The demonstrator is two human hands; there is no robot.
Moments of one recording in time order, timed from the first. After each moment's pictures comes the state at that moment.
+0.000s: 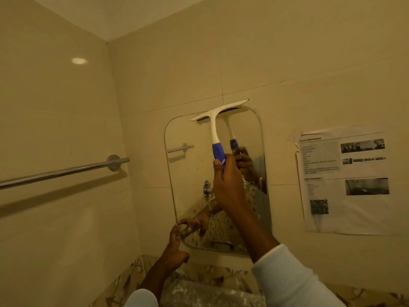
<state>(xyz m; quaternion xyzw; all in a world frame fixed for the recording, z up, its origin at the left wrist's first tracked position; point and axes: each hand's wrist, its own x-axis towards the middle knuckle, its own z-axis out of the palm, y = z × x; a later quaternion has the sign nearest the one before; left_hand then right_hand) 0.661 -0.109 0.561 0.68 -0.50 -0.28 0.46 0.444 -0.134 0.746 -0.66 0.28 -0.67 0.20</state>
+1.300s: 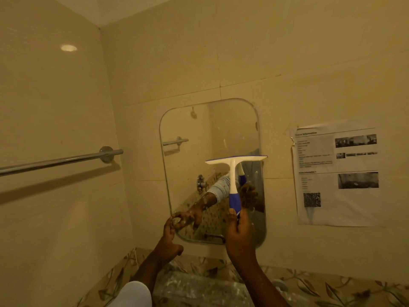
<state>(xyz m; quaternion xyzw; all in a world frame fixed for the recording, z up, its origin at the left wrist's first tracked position) 0.669 -0.111 0.553 0.65 -0.51 -0.30 0.48 0.421 -0.110 0.602 -0.59 0.34 -0.65 0.33</state>
